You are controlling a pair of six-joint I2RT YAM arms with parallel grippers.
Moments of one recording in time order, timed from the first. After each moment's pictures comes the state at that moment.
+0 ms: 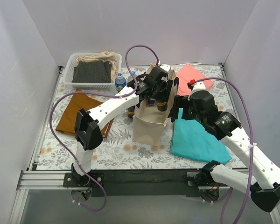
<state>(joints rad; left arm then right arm) -0.86 1.99 1.97 -0.69 -0.16 -0.37 0.63 0.96 1.08 -0.71 0.20 0.39</state>
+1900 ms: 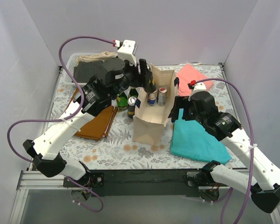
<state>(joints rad) -0.86 1.44 1.81 -0.54 -0.27 -0.29 0.63 0.95 1.07 -0.71 0.21 0.39</state>
